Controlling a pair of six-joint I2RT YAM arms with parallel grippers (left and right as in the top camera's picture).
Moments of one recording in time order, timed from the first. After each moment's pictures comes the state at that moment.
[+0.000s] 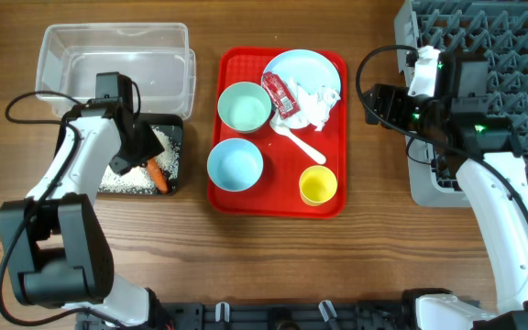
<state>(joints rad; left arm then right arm) 0.07 1.74 1.14 -0.84 -0.05 -0.48 0.05 1.38 1.17 -0.64 -0.24 0.18</state>
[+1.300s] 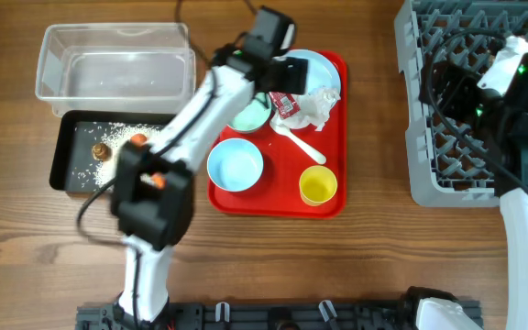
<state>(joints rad) -0.52 2.17 1.88 -0.67 0.06 -0.29 -0.17 1.23 1.23 -0.65 -0.25 0.27</state>
